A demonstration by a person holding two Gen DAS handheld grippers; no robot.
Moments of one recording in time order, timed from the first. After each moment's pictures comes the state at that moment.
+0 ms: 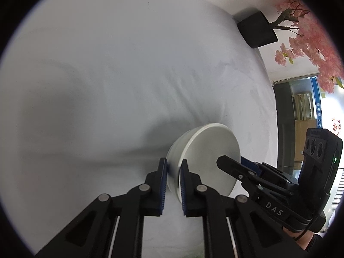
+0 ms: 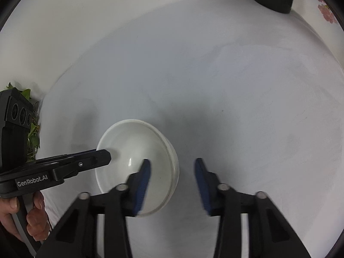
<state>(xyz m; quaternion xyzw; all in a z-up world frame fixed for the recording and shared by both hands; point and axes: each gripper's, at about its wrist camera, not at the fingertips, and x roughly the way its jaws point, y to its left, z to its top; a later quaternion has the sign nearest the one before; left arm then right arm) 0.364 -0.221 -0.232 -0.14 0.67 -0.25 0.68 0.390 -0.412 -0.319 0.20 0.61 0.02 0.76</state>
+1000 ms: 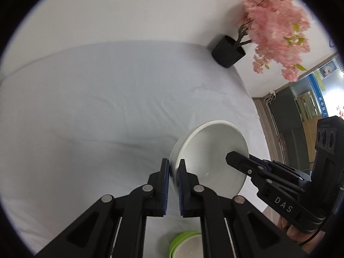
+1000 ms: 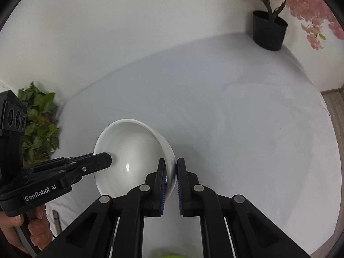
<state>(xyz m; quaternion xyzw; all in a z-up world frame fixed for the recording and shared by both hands) 0.273 -0.190 -0.070 -0.08 0.58 -0.22 0.78 0.378 -0.351 -0.186 0.18 0.54 0.03 0.82</state>
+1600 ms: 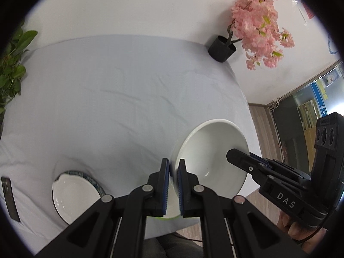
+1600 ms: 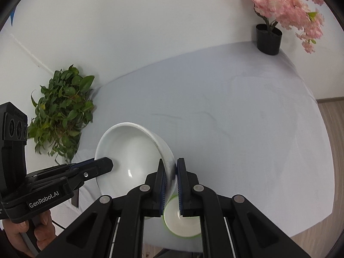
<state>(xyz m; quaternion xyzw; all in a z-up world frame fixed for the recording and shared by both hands) 0.114 -0.191 -0.021 -0.11 0.58 -0.16 0.79 0.073 -0.338 -0.059 0.17 0.53 0.09 0.83</state>
